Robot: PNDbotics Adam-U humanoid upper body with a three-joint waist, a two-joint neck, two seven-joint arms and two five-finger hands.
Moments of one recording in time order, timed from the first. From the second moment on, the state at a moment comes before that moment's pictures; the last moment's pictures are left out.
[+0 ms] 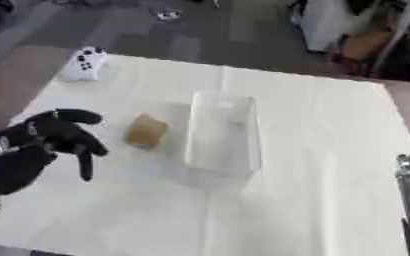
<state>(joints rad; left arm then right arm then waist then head) -0.24 0.58 -0.13 -1.98 0.37 -0.44 -0.44 -0.52 -0.29 0.00 -1.99 0.28 -0.37 -0.44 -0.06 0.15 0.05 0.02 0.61</state>
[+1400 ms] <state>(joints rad) -0.31 0.82 -0.08 -1.98 0.00 -0.39 -0.24 -0.52 -0.29 -0.01 -1.99 0.08 -0.35 -0.34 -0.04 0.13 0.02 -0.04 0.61</state>
